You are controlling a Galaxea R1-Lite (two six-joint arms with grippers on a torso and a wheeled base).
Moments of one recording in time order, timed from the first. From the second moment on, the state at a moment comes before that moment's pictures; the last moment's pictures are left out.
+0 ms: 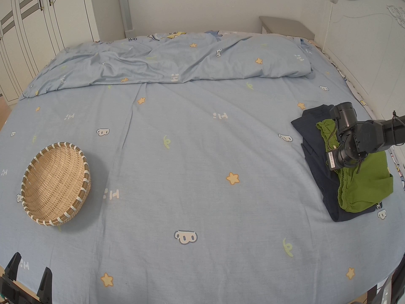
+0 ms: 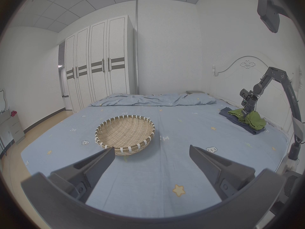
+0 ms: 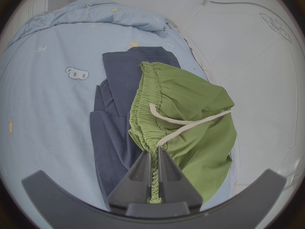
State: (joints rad) left arm 0.00 0.02 -0.02 0.00 0.02 0.01; right arm 0.15 1.99 -1.34 0.24 -0.55 -0.03
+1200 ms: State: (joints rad) left arm 0.00 0.02 -0.02 0.00 0.02 0.01; right arm 0.71 1.89 -1.80 0.65 -0.18 0.46
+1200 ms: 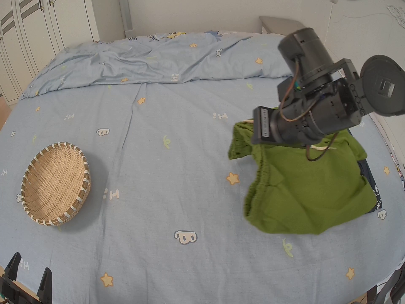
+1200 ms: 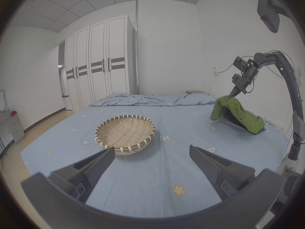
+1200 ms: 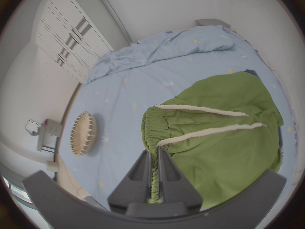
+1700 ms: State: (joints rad) left arm 0.00 0.02 -0.02 0.00 0.02 0.01; right arm 0.93 2.16 -2.00 0.57 -0.17 0.68
